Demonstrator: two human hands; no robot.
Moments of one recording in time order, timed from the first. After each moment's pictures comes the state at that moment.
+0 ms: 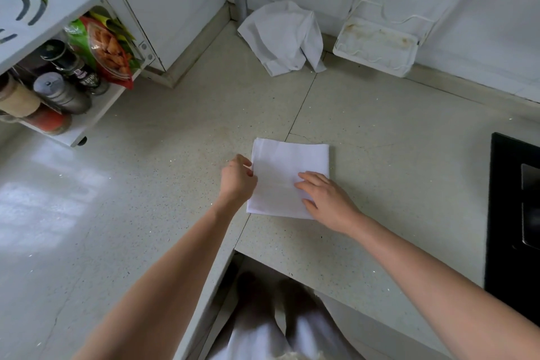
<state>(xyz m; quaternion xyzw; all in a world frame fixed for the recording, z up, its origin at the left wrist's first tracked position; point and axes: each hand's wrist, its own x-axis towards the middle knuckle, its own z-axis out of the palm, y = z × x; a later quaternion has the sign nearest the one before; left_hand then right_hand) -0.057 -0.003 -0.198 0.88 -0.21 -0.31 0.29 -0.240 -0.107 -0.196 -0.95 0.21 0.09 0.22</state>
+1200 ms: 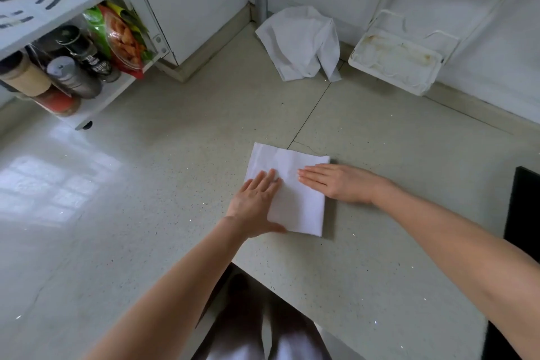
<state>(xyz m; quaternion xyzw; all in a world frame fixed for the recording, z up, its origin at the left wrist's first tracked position) -0.101 0.000 -0.209 0.81 -0.52 -0.26 -0.02 -0.221 -0.221 -0.210 -0.97 -0.21 0.07 -0.13</state>
